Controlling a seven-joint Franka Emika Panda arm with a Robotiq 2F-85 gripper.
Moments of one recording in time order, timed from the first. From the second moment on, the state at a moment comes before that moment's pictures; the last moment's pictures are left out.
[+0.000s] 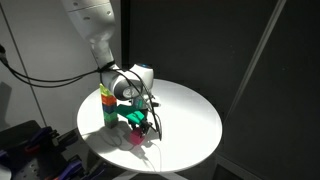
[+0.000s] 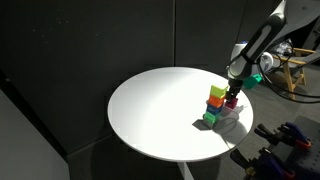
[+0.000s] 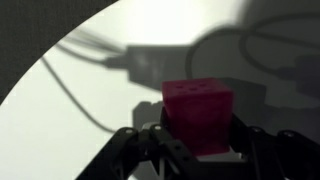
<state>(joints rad) -0.19 0.51 -0.11 -2.30 -0.02 2.74 -0.29</state>
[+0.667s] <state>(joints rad) -0.19 0.59 -0.11 -2.25 -0.02 2.74 -0.26</state>
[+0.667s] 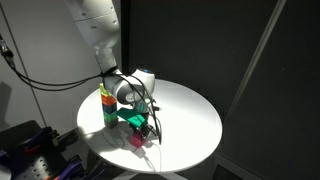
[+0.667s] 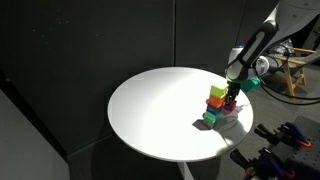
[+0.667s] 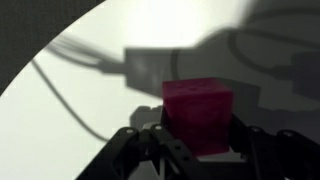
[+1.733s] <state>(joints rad) -0.18 0.51 -0.12 -2.26 -0.03 2.65 -0.26</state>
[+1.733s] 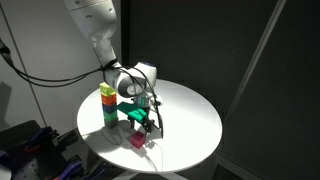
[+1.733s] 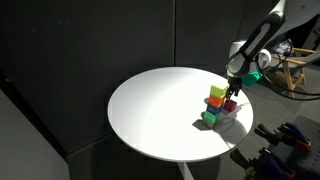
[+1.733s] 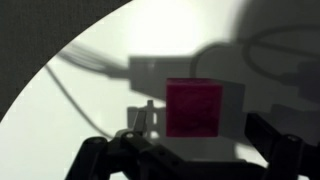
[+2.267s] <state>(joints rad) -0.17 0.41 -0.13 -2.30 -0.06 2.57 -0.24</state>
